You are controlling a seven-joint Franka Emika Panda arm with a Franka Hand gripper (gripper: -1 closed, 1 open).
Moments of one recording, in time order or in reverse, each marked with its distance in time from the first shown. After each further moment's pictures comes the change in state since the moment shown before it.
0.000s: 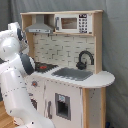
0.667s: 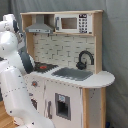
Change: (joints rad) arm 0.027 0.064 0.020 0.076 -0.005 -0.155 0.020
